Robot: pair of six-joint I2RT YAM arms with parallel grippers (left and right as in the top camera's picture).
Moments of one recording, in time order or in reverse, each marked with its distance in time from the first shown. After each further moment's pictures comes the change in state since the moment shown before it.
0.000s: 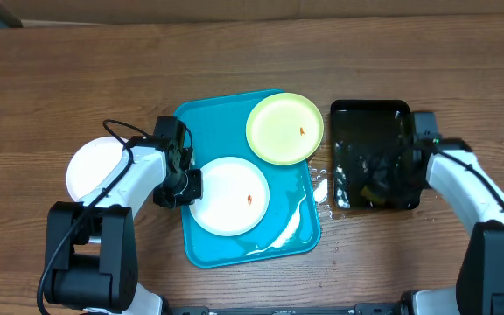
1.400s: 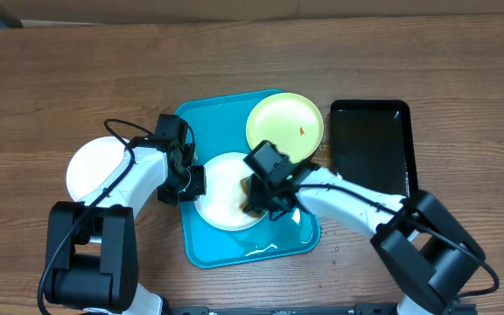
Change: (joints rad) left arm -0.006 0.000 -0.004 0.061 0.030 -0.022; right arm 0.770 0.251 0.116 0.333 -0.014 0.464
